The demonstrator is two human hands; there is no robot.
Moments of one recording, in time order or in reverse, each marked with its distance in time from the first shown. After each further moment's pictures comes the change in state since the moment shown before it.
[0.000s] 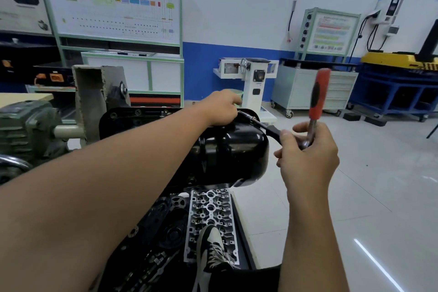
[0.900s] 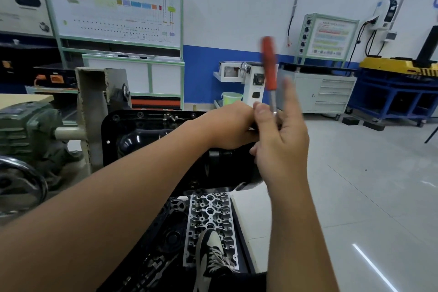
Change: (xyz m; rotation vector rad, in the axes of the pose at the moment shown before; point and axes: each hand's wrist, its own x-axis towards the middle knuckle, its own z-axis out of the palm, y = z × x) left_hand -0.058 0.028 -0.003 0.162 0.009 0.498; right_hand -0.019 -0.041 0.029 0.177 -0.266 -0.196
